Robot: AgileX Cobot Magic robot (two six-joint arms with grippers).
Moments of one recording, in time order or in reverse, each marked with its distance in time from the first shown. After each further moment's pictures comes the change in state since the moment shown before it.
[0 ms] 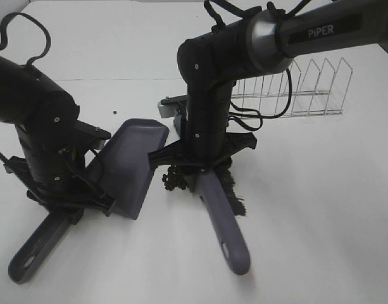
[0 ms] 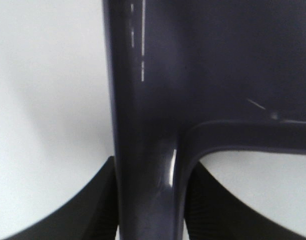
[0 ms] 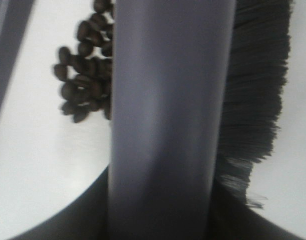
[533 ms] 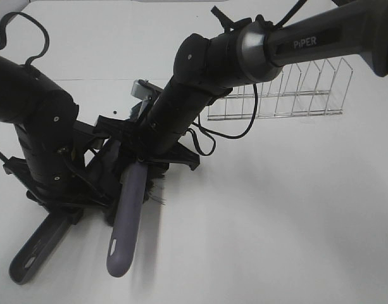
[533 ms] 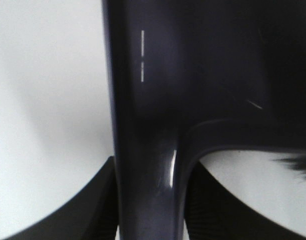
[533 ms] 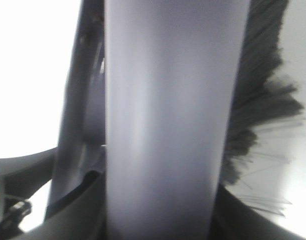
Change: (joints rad) left arm 0.000 0.000 0.000 -0.011 -0.001 0.001; right arm 0.000 0.039 -0.019 0.595 -0.258 -0.165
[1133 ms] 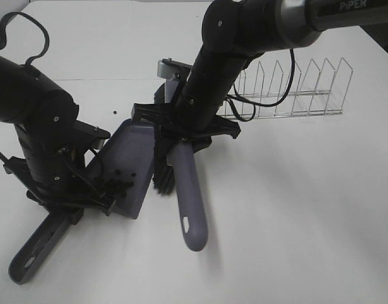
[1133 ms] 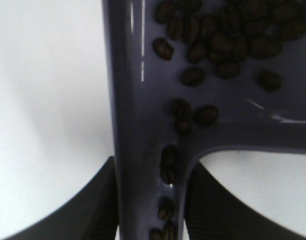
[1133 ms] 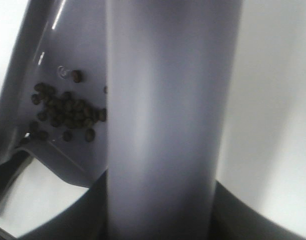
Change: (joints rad) left arm 0.000 0.000 0.000 0.000 -0.001 0.003; right arm -0.080 -0.111 -0.001 -0.310 0.171 0.020
